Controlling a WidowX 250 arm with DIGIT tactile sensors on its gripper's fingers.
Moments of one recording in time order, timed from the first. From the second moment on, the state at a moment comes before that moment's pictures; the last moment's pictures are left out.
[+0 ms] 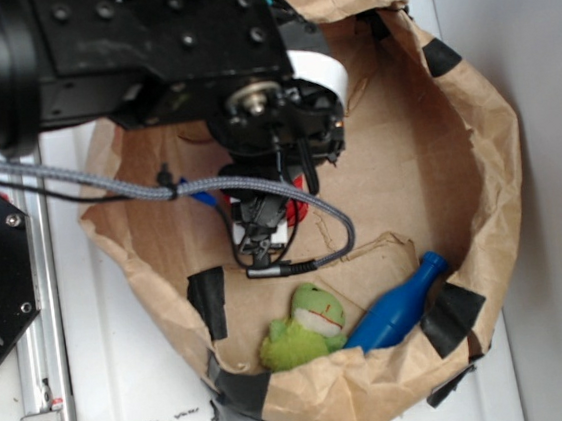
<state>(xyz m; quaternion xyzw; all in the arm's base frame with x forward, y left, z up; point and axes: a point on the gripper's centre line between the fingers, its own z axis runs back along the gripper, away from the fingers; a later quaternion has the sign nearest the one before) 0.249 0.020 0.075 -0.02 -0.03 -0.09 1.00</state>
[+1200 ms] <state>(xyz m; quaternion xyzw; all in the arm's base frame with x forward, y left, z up) 0.273 0.015 0.028 0.00 -0.02 -0.10 0.99</state>
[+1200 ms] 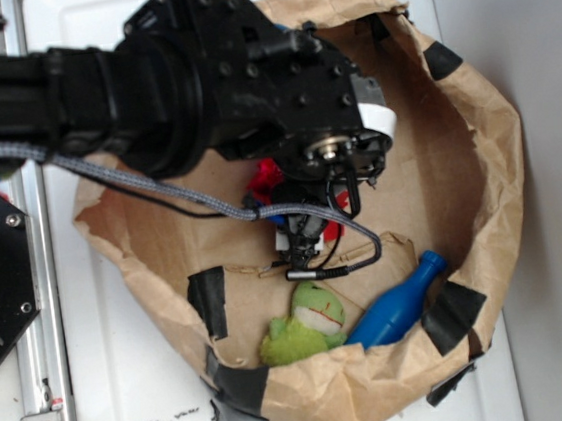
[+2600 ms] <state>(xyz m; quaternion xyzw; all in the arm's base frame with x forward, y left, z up) 0.277 0.016 0.027 0.00 -0.01 -0.09 1.00</state>
